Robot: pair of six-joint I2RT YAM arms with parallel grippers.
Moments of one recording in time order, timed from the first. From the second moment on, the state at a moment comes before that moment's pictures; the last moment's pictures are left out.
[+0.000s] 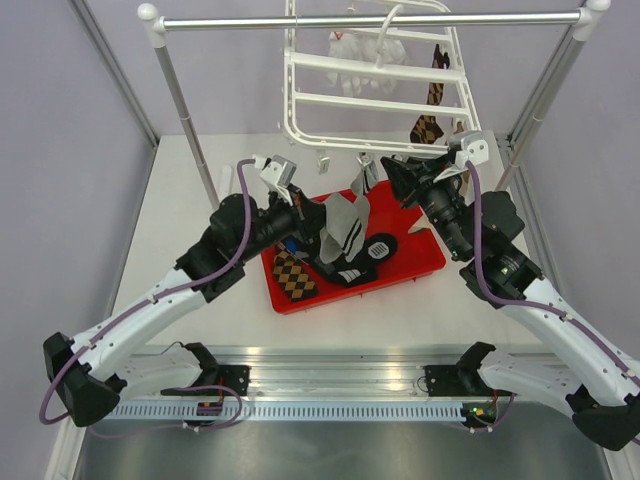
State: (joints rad) left arm -0.80 1.07 1.04 0.01 0.11 -0.42; right arm 0.72 0.96 1.11 0.10 0.22 0.15
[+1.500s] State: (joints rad) left arm -0.93 1.14 0.66 0.55 -0.20 -0.40; right arm 0.72 1.02 1.16 0.05 0.23 0.16
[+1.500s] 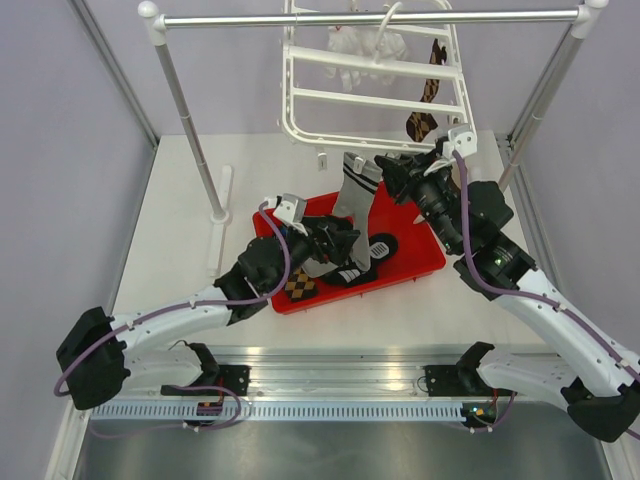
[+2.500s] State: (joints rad) left arm -1.16 1.37 0.88 0.64 -0.69 -0.21; right arm 0.72 1.06 1.19 0.04 0.23 0.17
